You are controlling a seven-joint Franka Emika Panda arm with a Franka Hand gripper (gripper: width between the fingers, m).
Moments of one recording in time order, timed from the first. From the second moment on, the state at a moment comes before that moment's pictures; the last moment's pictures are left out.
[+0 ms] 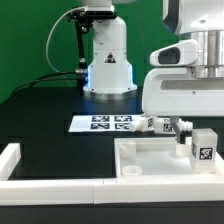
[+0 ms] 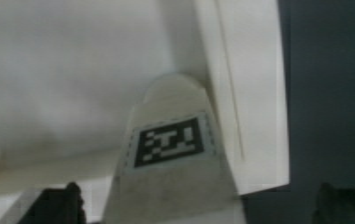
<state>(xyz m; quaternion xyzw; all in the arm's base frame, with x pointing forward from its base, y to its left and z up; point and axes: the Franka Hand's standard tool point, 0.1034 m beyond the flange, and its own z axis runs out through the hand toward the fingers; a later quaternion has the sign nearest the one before) 0.643 0.116 0.074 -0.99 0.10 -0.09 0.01</state>
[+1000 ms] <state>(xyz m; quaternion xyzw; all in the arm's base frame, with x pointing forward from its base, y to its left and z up) 0.639 0.106 0.073 -0.78 0.62 -0.05 0.05</state>
